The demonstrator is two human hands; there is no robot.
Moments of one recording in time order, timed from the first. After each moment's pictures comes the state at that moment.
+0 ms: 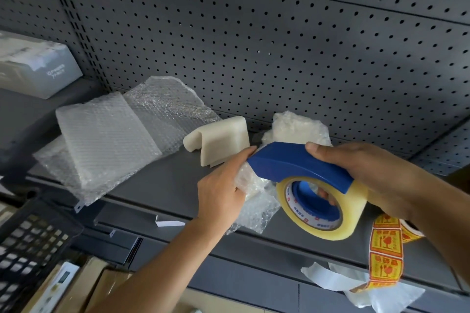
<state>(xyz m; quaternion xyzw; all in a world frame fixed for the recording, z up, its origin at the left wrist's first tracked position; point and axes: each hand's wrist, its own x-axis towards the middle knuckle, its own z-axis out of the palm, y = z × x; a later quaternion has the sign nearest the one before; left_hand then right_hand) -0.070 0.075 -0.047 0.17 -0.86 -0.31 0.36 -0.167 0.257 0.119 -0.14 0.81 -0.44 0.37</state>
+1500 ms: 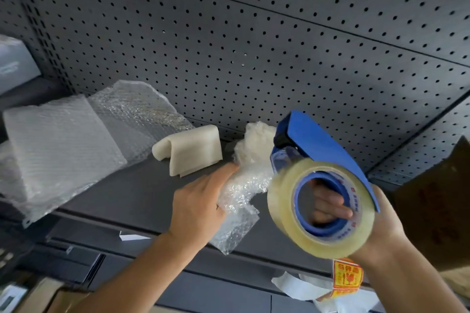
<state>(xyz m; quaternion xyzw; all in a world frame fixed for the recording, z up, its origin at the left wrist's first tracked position) -0.075 0.087 -0.037 0.05 -0.87 -0.29 0.39 -0.180 0.312 0.068 -0.02 0.39 -0.78 0.49</state>
